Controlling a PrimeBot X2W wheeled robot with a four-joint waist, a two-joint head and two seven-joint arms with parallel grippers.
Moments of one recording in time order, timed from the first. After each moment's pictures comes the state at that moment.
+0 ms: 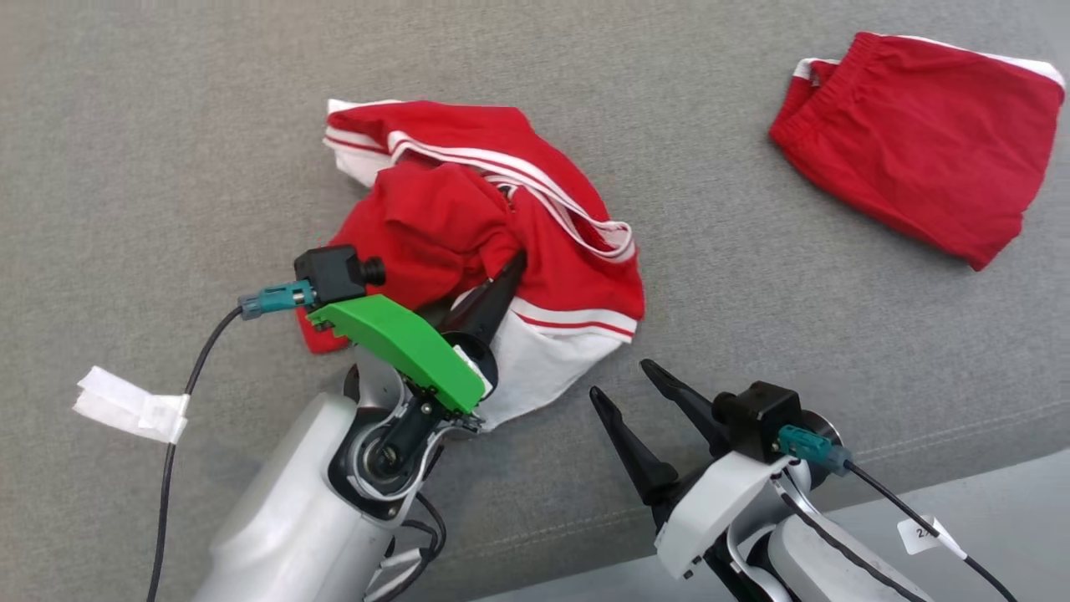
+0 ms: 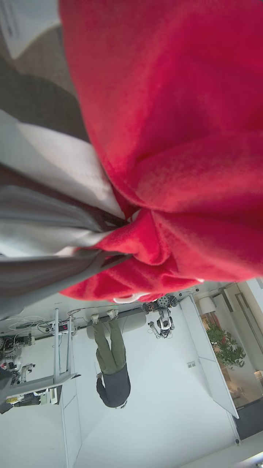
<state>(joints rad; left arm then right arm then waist) -0.47 0.04 -0.57 0.26 -1.30 -0.08 0.11 -0.15 -0.17 0.68 0.13 0.42 -0.05 -0.11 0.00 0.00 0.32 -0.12</state>
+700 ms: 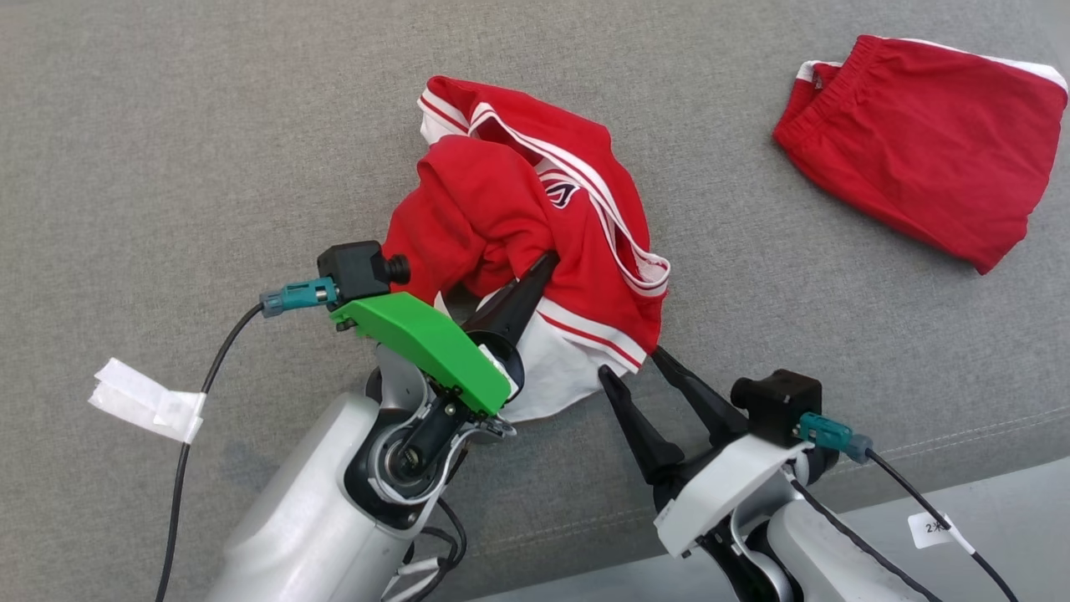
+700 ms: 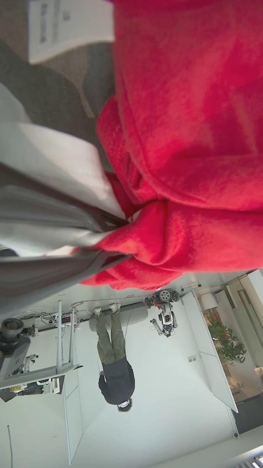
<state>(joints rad) -0.47 0.04 -0.63 0.15 -1.34 0.02 0.11 -0.16 -0.12 0.63 0.20 0.50 0.00 -0.18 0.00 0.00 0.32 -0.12</state>
